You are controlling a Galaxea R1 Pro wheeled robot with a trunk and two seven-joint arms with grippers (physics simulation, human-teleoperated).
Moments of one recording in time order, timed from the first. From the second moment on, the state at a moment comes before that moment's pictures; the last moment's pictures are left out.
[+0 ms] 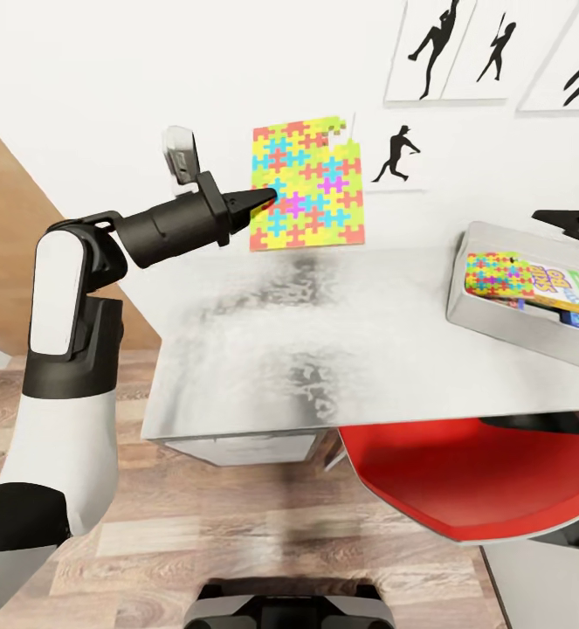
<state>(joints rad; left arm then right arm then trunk) -1.19 0.00 -0.10 -1.59 1.48 1.03 0.14 -1.01 -0.73 -0.18 -1.62 -1.18 1.04 0.02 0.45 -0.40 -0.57</state>
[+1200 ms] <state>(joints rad) -1.23 -0.06 -0.16 -1.61 1.62 1.02 0.33 -0.93 -0.75 -0.25 -1.62 -1.18 1.04 0.02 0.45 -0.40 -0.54</state>
